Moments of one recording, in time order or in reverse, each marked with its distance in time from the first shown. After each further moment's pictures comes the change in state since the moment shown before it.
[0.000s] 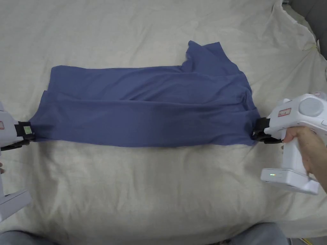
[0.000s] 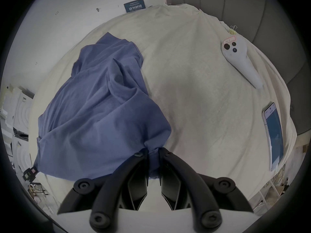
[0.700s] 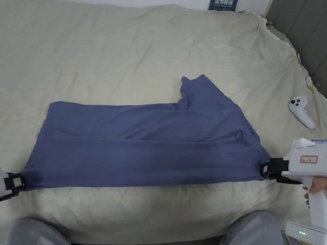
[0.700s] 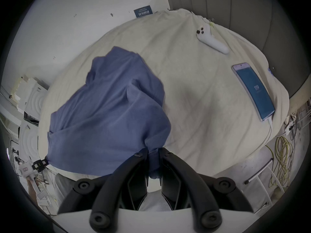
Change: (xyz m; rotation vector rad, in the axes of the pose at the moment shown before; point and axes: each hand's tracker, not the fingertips) left arm -0.061 -0.124 0.052 -0.047 0.024 -0.003; right arm 0.047 -0.142 0.066 0.044 0.096 0.040
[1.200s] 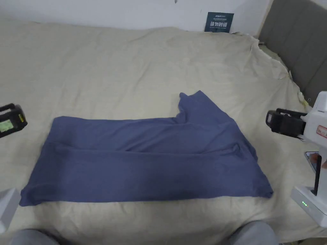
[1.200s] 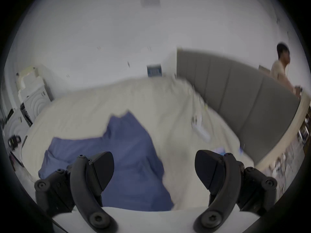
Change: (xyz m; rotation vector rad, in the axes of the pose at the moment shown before) left arm 0.051 0.067 0.112 0.732 0.089 -0.037; right arm -0.072 0.036 0.139 0.693 -0.072 0.281
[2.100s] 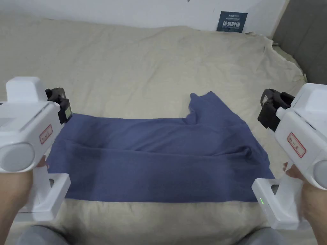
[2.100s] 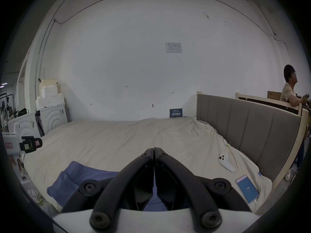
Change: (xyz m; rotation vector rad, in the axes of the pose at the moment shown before) left arm 0.057 -0.016 -0.003 0.042 -0.269 -0.108; right arm -0.086 -0.015 0.010 0.237 0.092 -0.021
